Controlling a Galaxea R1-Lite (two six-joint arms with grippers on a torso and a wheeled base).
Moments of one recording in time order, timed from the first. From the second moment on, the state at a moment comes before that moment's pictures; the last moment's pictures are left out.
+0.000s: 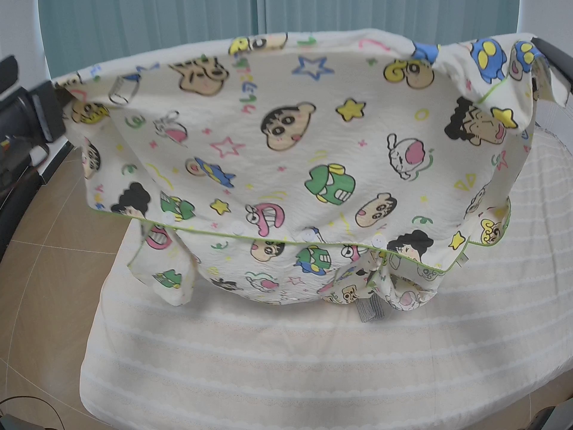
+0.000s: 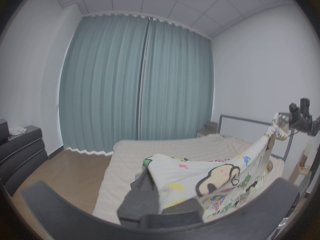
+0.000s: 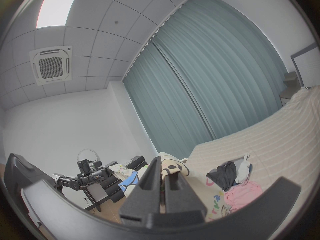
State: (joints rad) left arm -0.34 1.18 -0.97 -0.40 0.06 -0.01; right arm 0.45 1.10 -1.00 -0.44 0.22 0.41
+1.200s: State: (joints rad) left arm -0.35 0.91 -0.81 -0.29 0.04 0.00; right arm 0.49 0.98 -0.91 -0.43 0.26 0.42
